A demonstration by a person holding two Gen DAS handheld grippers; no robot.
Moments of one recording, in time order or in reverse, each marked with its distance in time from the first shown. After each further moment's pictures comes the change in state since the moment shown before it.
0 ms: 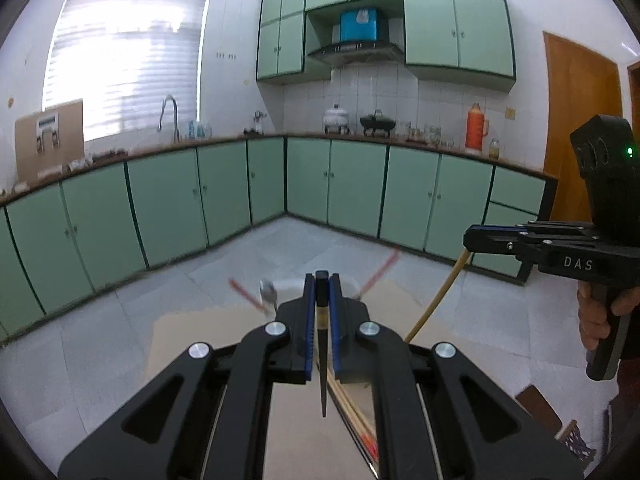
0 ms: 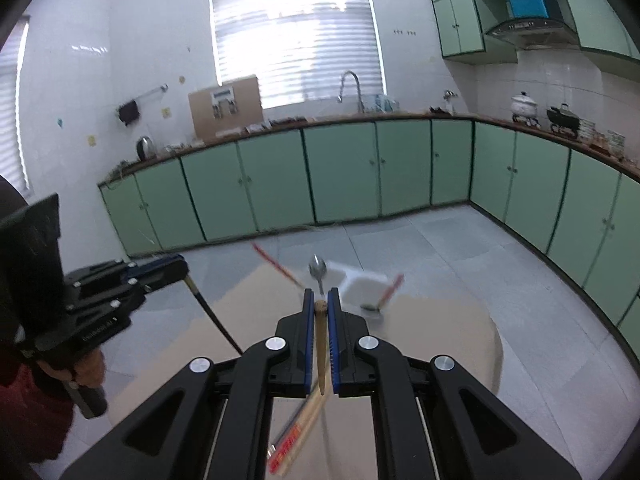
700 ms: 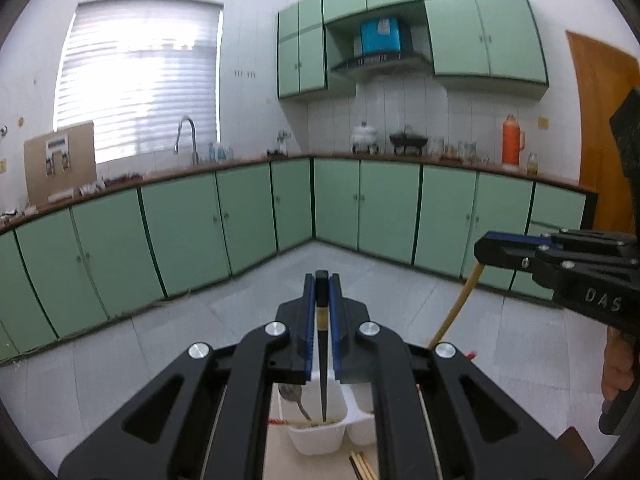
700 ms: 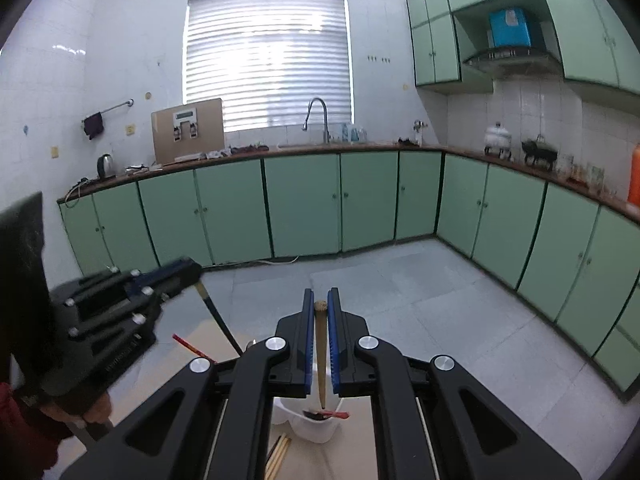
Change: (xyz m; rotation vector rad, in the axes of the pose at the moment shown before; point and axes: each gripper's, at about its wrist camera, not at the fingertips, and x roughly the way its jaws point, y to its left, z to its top) left arm 0.129 -0.001 0.053 0.006 -0.027 0.110; right arm 0.088 -0.035 0.044 0.000 -0.041 -0.147
